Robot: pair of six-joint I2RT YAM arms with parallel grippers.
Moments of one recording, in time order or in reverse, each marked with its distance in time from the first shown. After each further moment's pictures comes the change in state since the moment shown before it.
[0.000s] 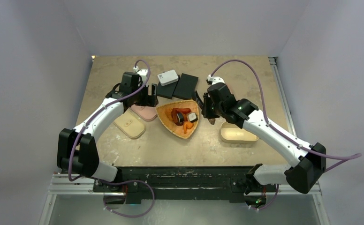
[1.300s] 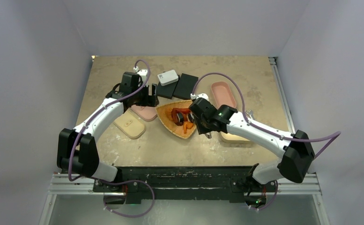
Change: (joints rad) left arm 0.000 0.000 -0.002 0.001 0.020 -0.015; right arm 0.180 0.113 -0.038 -0.153 0.106 -0.014
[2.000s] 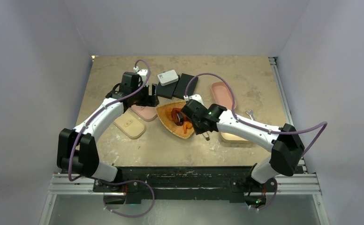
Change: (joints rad) left arm 0.000 0.000 0.000 0.003 0.002 0.000; right arm 0.045 0.118 0.071 -0.040 0.092 -0.010
